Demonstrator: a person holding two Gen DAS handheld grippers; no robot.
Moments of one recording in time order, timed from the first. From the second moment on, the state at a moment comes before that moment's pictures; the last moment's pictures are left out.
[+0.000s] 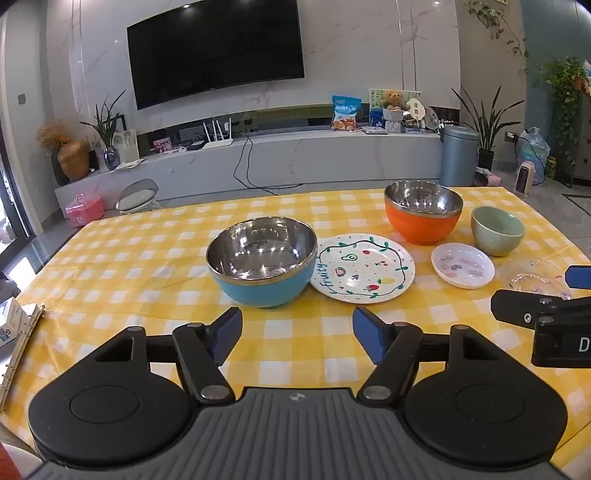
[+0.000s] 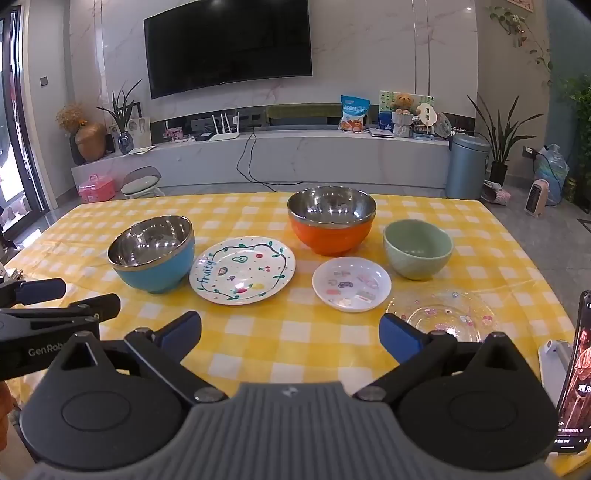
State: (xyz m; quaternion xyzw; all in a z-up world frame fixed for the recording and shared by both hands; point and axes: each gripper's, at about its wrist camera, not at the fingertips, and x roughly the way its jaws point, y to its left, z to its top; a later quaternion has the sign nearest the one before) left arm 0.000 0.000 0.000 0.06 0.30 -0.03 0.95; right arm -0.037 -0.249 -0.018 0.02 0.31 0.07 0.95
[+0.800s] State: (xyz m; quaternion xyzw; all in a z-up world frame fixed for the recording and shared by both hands) left arm -0.001 0.001 -0.003 0.06 0.31 -0.02 0.95; right arm -0.038 -0.247 -0.019 0.02 0.31 0.07 0.95
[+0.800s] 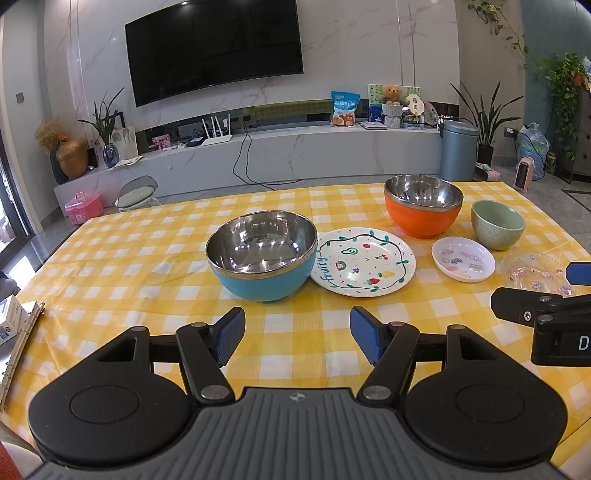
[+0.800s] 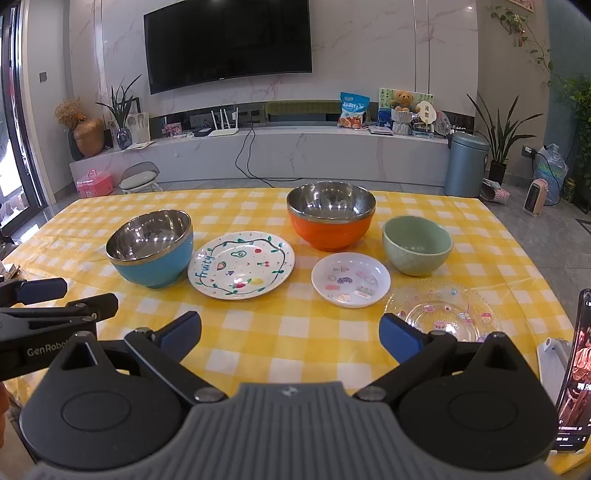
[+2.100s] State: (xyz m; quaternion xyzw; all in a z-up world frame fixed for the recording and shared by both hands) left arm 0.000 0.001 -0.002 0.06 0.31 -0.03 0.95; right arm -0.038 -0.246 -0.019 0.02 0.32 0.07 0.95
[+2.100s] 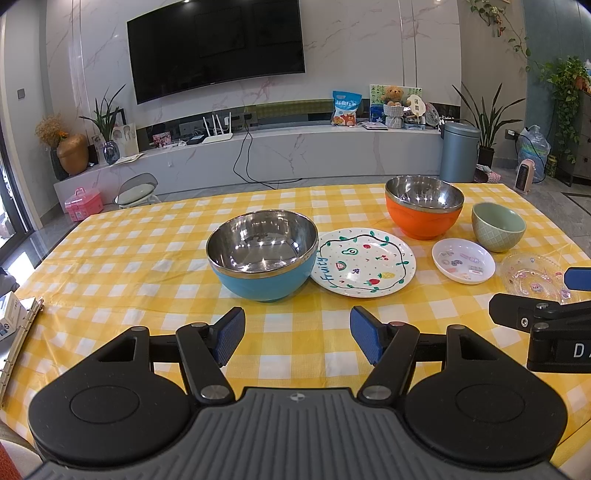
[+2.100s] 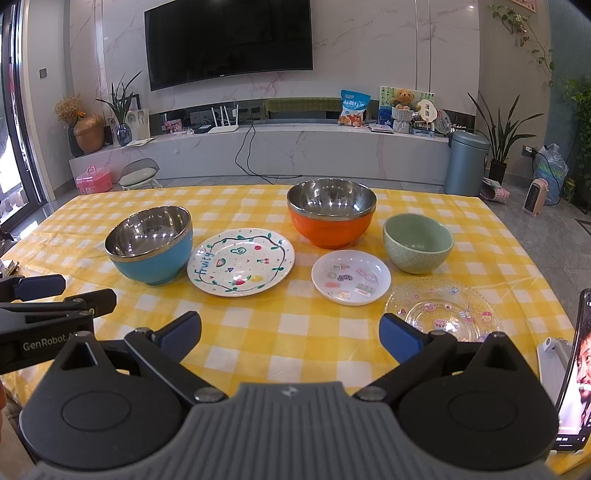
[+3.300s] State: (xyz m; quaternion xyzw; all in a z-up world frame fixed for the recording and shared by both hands) left arm -0.003 -0.003 -0.004 0.06 0.32 -0.03 0.95; right arm -0.038 -0.245 -0.021 0.01 0.32 0.07 0.95
